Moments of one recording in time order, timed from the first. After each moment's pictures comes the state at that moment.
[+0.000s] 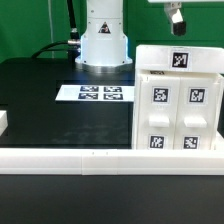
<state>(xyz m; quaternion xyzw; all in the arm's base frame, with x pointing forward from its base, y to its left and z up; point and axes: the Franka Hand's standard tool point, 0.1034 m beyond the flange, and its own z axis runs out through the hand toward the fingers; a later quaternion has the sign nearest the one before) 0.618 0.113 0.186 -0.90 0.44 0.02 0.06</state>
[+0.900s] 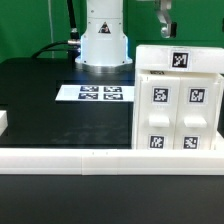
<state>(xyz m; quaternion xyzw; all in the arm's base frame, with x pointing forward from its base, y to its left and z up) 0.617 0.103 0.188 -0.97 -0.24 -0.01 0.02</state>
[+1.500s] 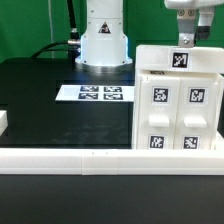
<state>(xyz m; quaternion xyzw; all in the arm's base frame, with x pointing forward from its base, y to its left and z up) 0.613 0.099 0.173 -0.85 -0.53 -0.02 -0.01</state>
